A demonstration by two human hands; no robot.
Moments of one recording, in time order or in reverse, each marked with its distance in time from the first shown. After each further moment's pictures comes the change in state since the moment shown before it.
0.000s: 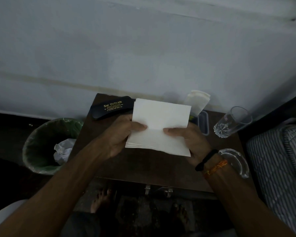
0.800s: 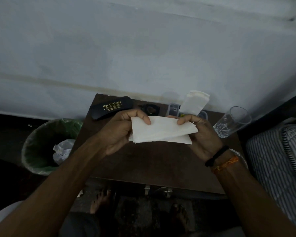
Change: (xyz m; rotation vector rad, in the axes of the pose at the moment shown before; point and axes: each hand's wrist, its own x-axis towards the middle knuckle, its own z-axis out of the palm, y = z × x) left_hand -0.009 0.011 0.001 -0.007 -0.164 0.136; right_hand 0.002 -0.019 -0.015 0.054 -0.074 -0.066
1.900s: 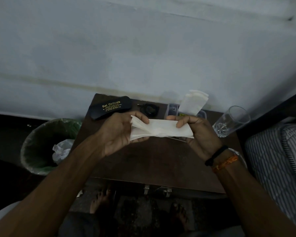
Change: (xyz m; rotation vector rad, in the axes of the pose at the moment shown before) left_hand -0.001 0.009 0.005 -0.218 0.049 -0.190; right_hand 0.003 0.002 -0.003 -0.096 0.021 -0.062
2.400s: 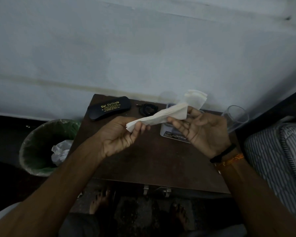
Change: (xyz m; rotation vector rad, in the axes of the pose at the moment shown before) left_hand 0.010 -0.007 -0.008 -0.478 0.044 -0.236; right_hand -0.005 -0.017 -0.021 0.467 -0.294 0.106
